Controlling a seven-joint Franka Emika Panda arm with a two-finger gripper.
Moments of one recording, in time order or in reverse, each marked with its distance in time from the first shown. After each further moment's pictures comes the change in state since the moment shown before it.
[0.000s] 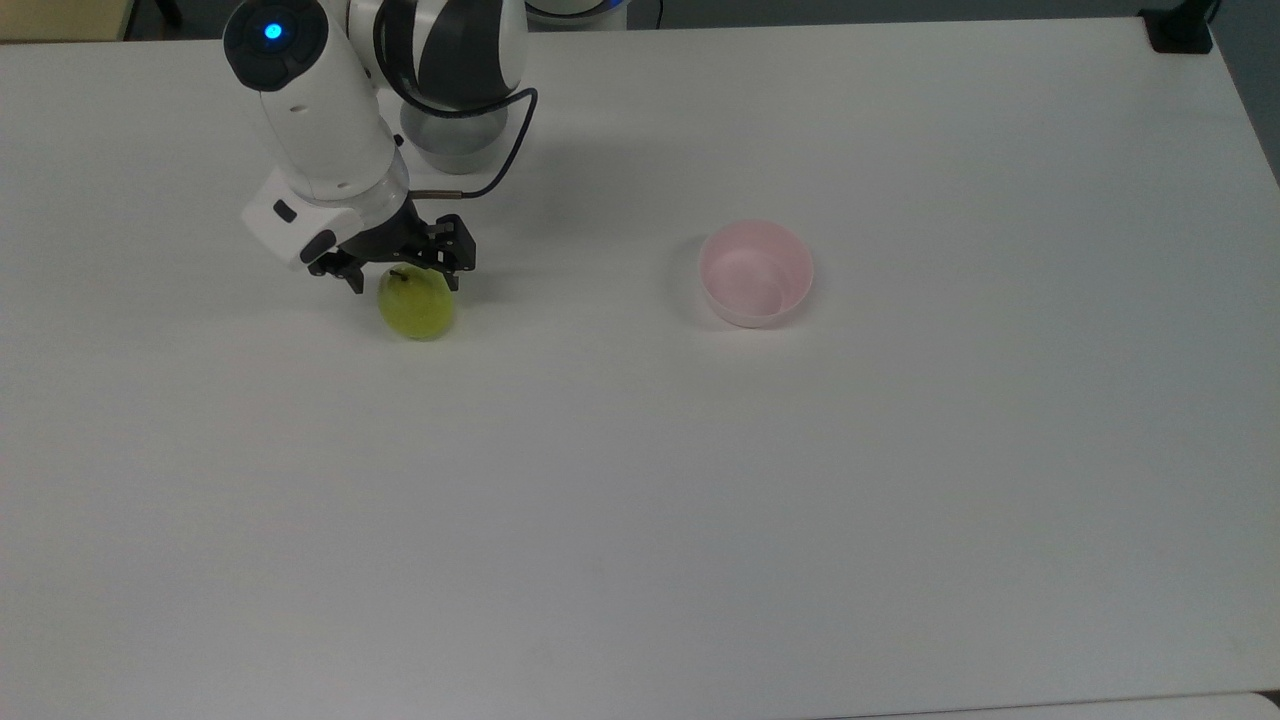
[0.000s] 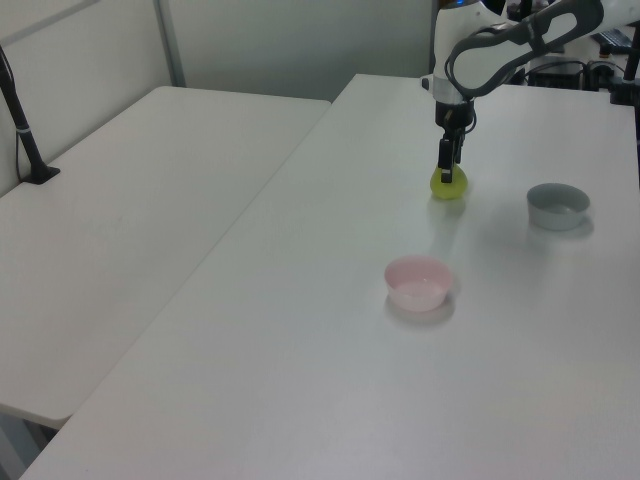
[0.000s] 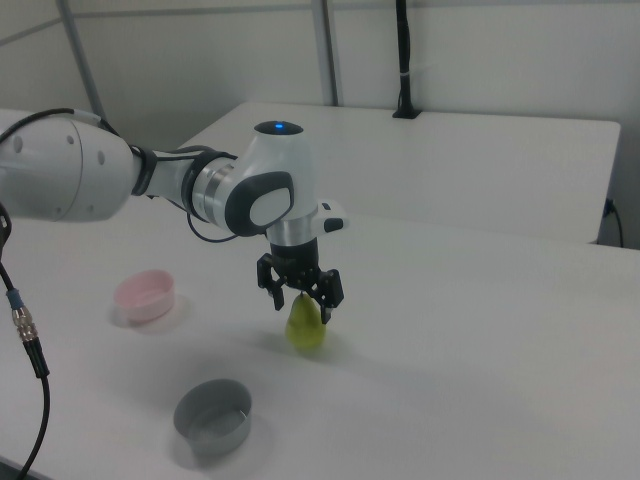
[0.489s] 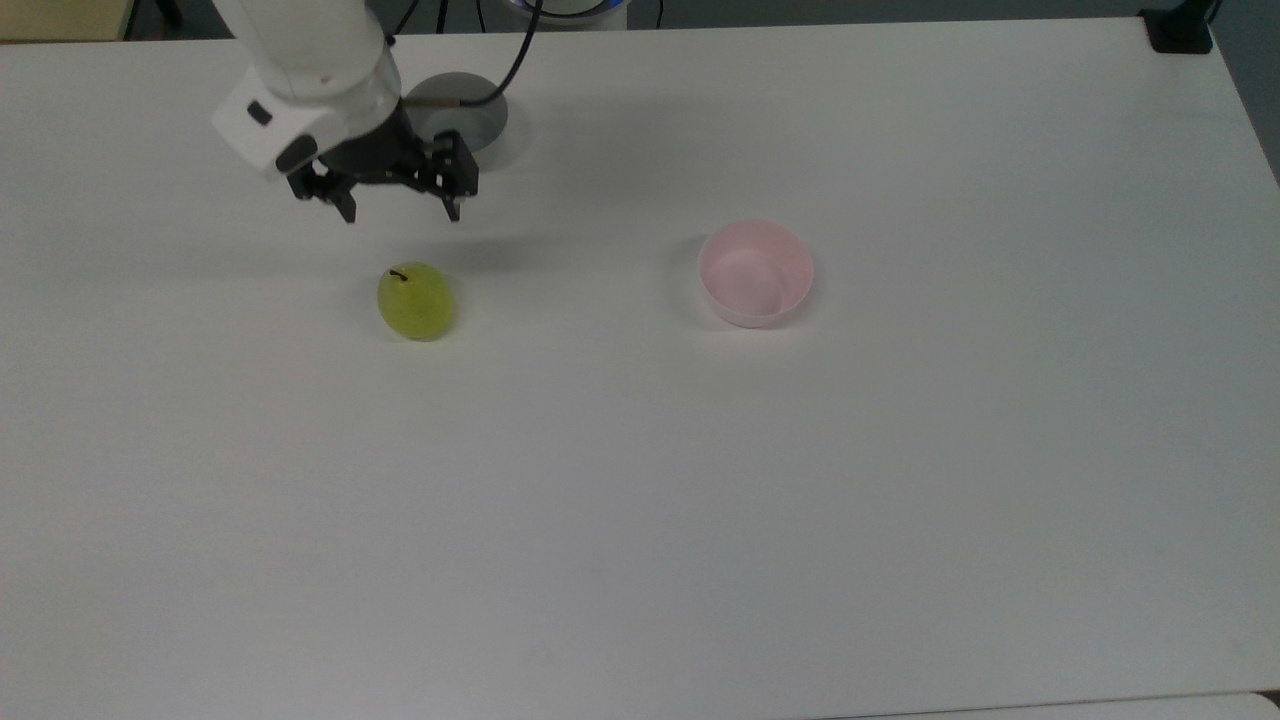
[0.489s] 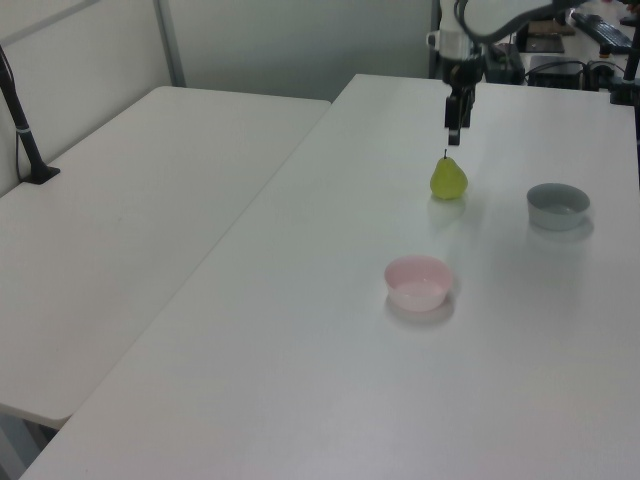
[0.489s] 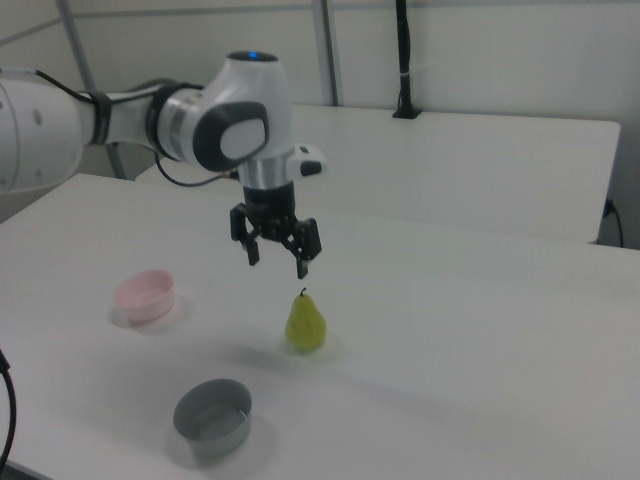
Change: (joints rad) arm 0.018 -0.135 0.000 0.078 -0.016 -0.231 0.045
